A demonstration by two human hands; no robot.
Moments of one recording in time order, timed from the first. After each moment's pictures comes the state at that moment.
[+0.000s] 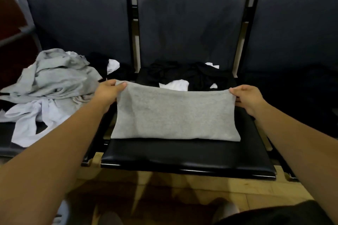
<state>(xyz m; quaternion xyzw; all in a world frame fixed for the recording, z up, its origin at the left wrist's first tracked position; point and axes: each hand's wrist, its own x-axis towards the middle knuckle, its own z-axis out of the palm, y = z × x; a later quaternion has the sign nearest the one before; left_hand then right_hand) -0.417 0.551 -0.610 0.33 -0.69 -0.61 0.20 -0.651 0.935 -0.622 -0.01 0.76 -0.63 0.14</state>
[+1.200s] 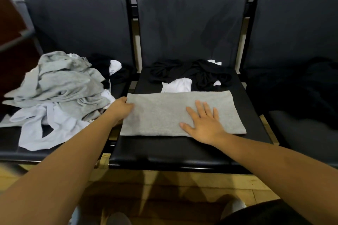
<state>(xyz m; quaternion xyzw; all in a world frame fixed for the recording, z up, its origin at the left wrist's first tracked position) -0.406 0.585 -0.627 0.40 -0.80 -0.44 0.03 -0.528 0.859 -0.686 -0.35 0.93 -0.05 0.11</state>
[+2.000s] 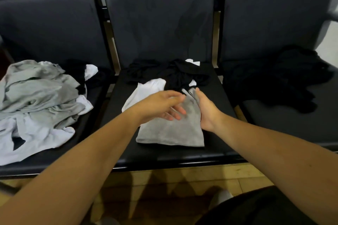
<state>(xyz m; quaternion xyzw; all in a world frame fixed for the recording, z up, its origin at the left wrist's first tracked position) -0.463 0.757 -0.570 0.10 -0.81 -0.56 -0.14 -0.561 0.908 -0.642 0.06 0.56 -0.72 0.40</state>
